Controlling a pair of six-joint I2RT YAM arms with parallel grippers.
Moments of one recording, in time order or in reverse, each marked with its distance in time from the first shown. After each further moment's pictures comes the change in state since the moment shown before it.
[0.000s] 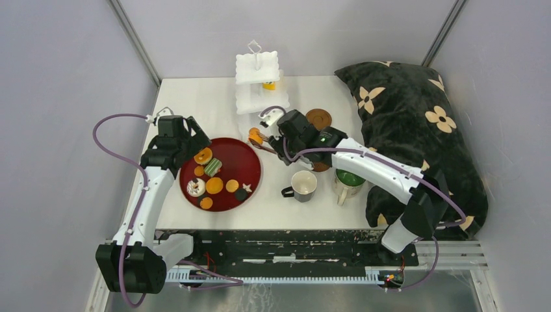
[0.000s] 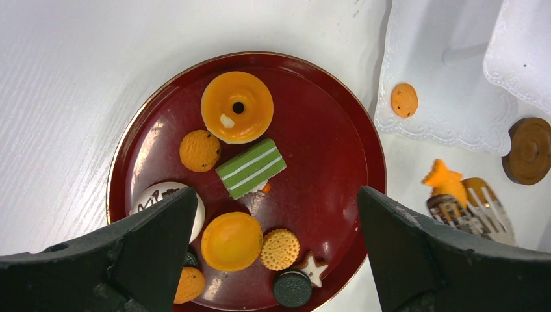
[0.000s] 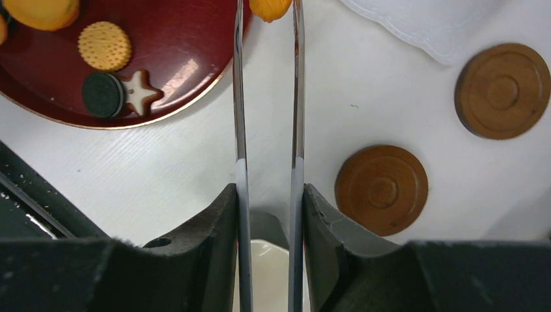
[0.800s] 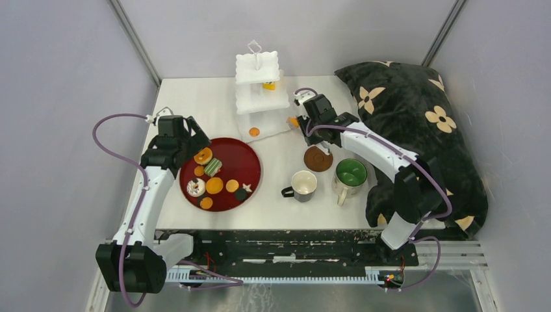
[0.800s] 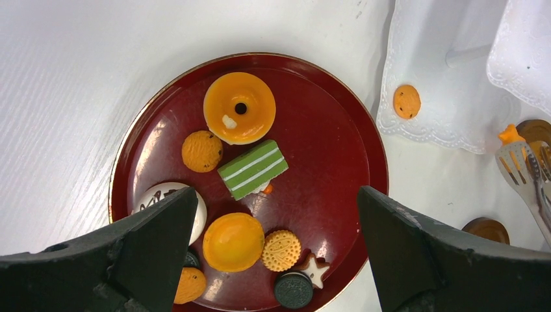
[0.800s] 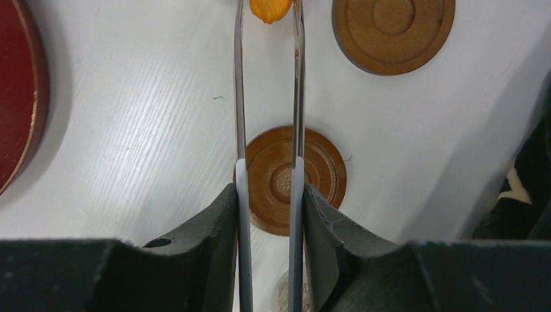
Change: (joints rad) left arm 0.000 0.001 0.000 0.000 -0.007 0.000; right arm -0.296 0.050 -0.071 0.066 0.041 0.061
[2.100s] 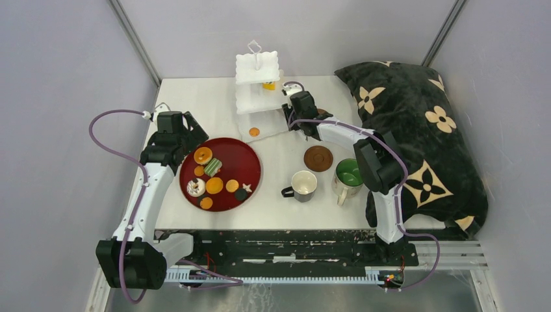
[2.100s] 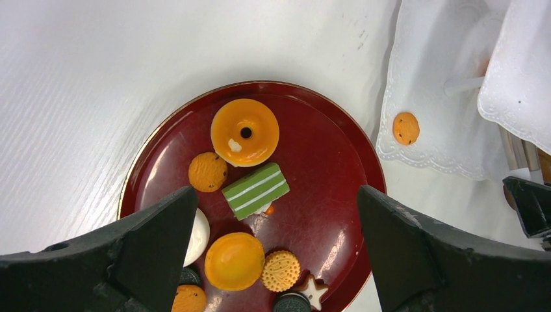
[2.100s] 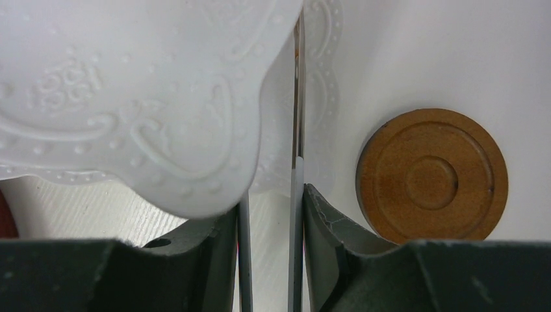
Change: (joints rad) left arm 0.002 0.029 0.032 0.031 -0.057 0.001; right arm -0.045 0.406 0.150 0.482 0.007 0.015
